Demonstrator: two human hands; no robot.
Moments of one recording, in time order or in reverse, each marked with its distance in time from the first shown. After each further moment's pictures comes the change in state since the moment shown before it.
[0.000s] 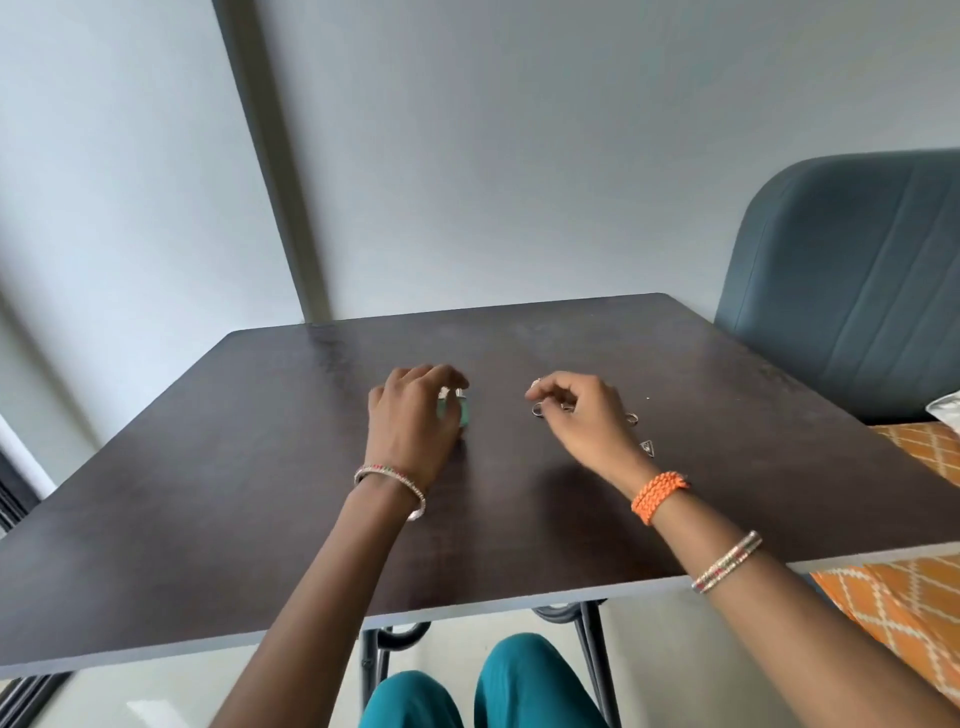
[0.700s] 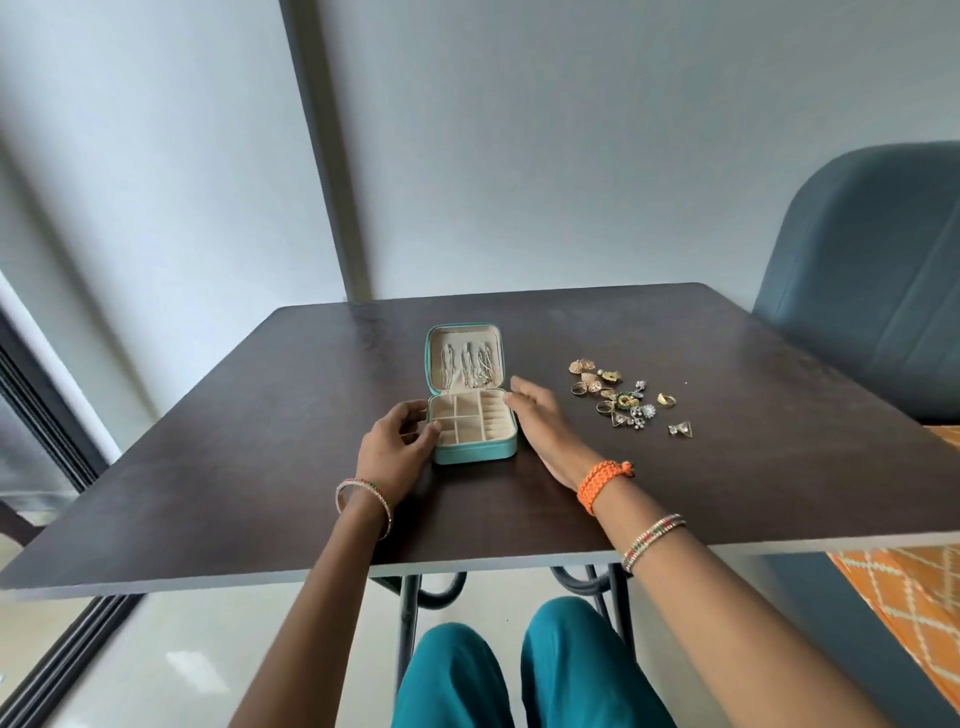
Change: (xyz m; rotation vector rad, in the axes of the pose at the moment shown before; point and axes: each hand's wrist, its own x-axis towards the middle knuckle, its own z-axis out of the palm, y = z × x) left_hand -0.047 -0.081 -0.006 -0.411 -0.153 -0.449; right_hand -0.017 -0.028 0.079 0.422 -0.287 0.340
